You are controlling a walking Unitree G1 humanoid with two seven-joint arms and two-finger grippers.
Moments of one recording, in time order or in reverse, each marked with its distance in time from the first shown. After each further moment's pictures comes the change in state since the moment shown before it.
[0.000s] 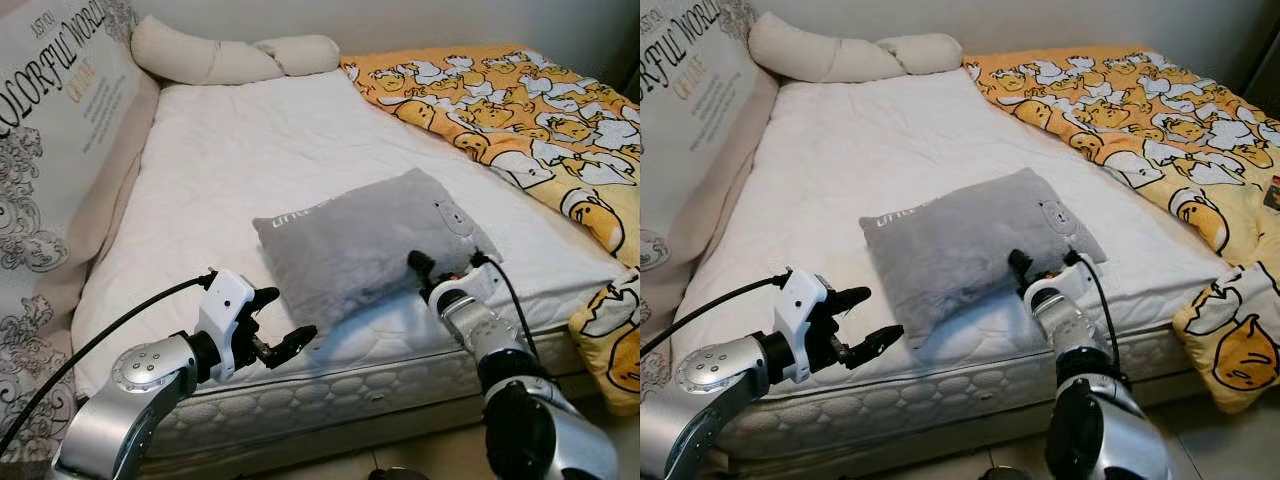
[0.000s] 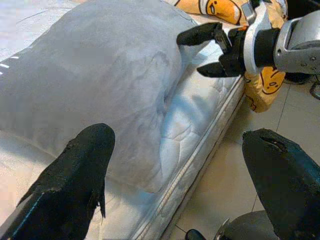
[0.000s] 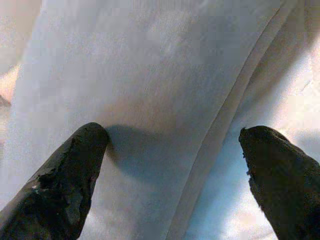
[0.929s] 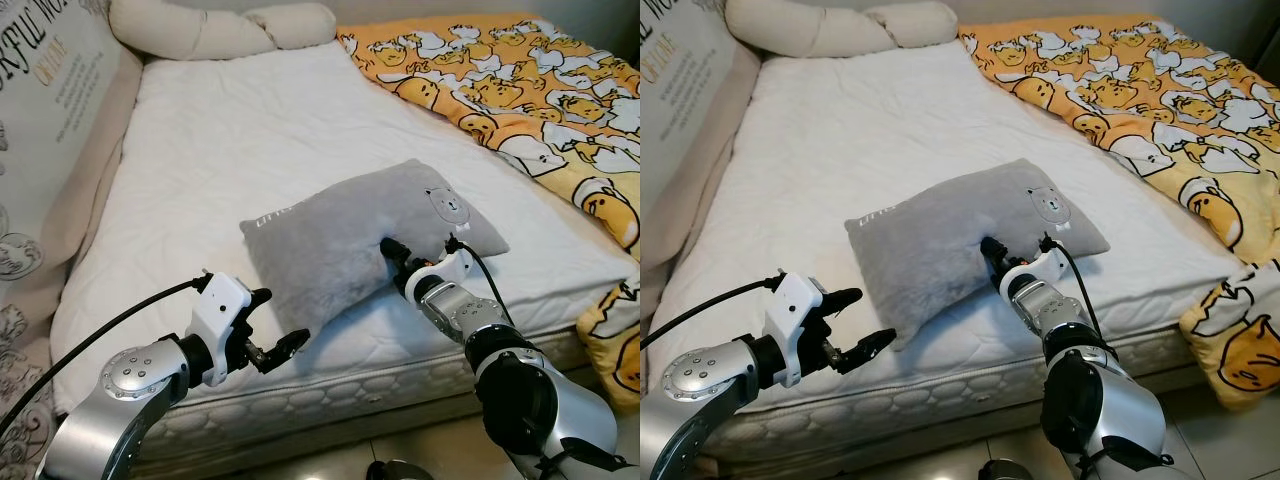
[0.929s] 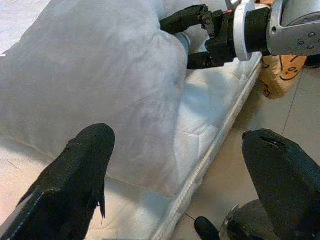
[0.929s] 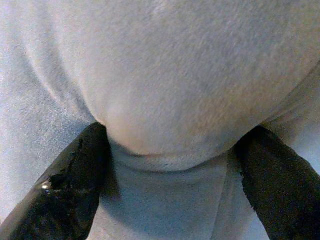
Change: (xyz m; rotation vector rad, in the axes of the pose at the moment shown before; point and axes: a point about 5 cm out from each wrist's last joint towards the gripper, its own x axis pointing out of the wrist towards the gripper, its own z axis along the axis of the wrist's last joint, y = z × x) left arm -0.010 -0.002 0.004 0.055 0.028 0.037; right arm 0.007 0.031 -0.019 0.049 0.152 0.125
